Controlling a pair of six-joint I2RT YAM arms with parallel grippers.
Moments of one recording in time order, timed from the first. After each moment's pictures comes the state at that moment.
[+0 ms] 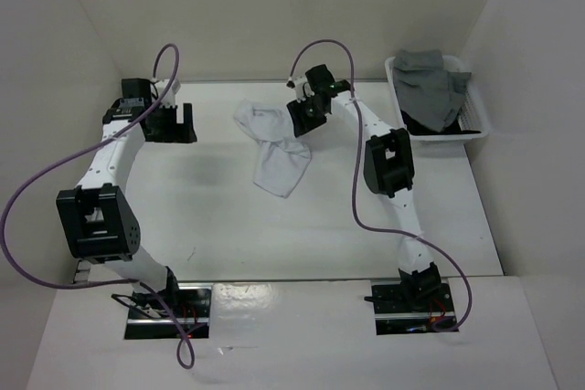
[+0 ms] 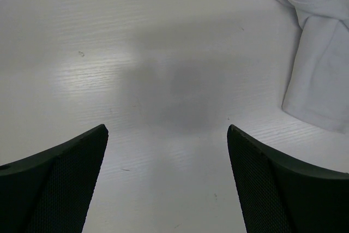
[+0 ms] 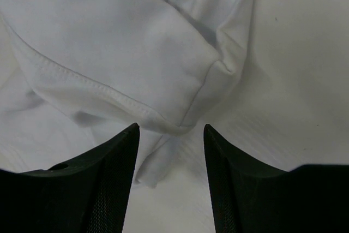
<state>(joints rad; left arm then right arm) 0.13 1.59 1.39 -0.66 0.25 0.10 0.40 2.46 2.26 -0.79 -0.30 -0.14</state>
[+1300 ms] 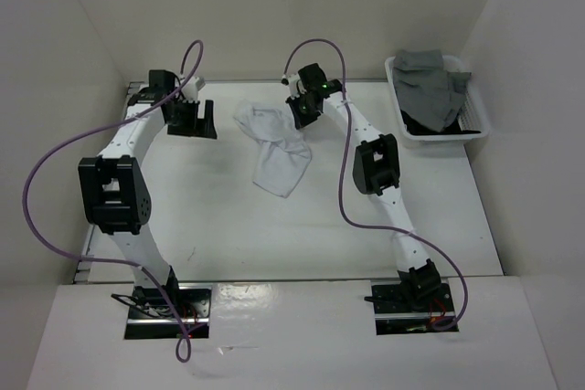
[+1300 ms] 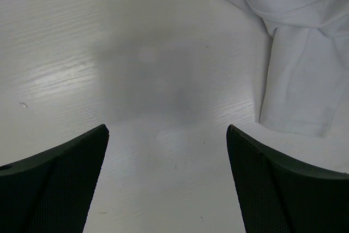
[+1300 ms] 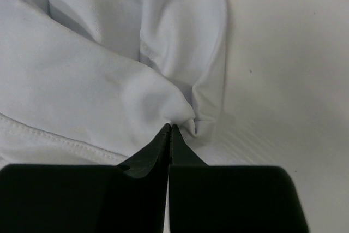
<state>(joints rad) 0.04 1.84 1.55 -0.70 0.34 0.10 0.42 2.68 2.58 -0.86 -0.24 -0.15</state>
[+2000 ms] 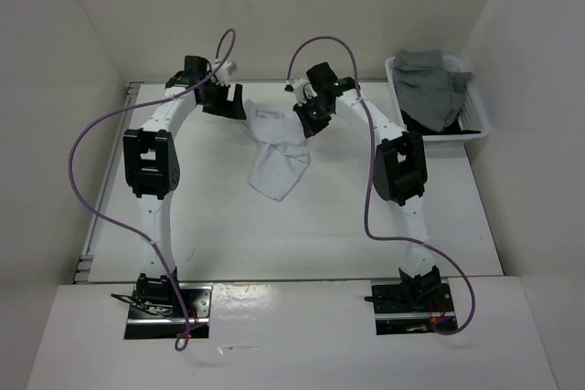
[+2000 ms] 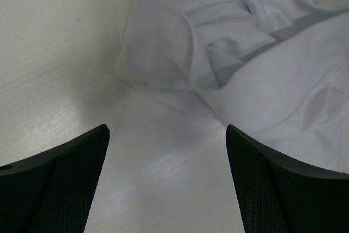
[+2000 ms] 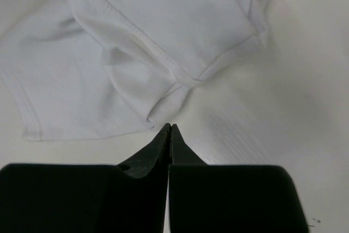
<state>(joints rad) -0.05 2.28 2.02 -0.64 0.47 0.12 0.43 2.28 2.12 -0.88 -0.28 -0.26</state>
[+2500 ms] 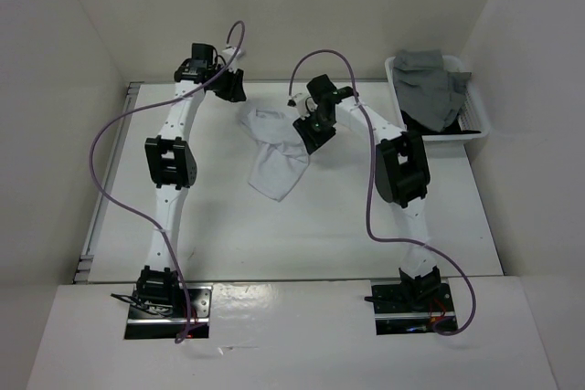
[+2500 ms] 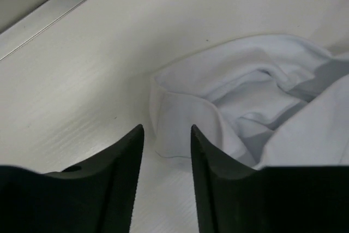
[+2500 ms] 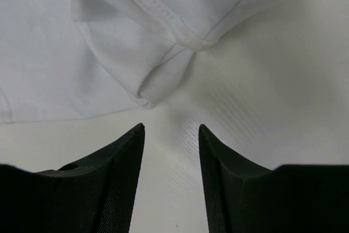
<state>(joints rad) -0.07 2.72 2.76 -0.83 0.53 0.26 0.43 2.25 1.95 -0.87 -0.23 -0.29</state>
